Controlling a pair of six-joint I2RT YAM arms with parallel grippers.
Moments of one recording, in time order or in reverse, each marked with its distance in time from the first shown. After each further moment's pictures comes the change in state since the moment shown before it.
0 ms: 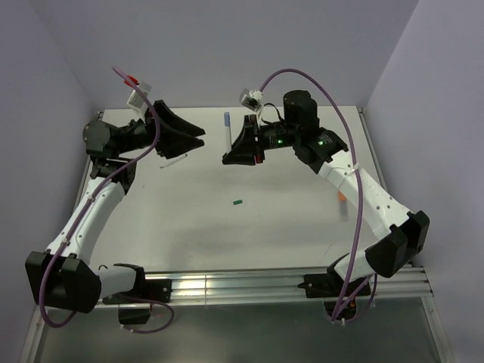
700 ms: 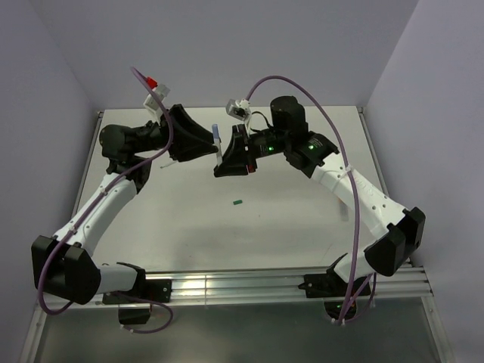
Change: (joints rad) left arm -0.125 0.077 -0.001 0.226 -0.002 -0.153; right arm 0.091 0.015 -0.012 0.002 -0.042 0.018
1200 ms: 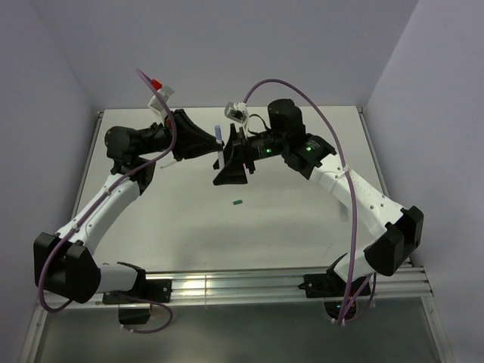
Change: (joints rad) left arm -0.032 0.011 -0.013 0.020 -0.029 -0.021; right arm 0.008 0.003 -0.023 0.008 0.019 0.015
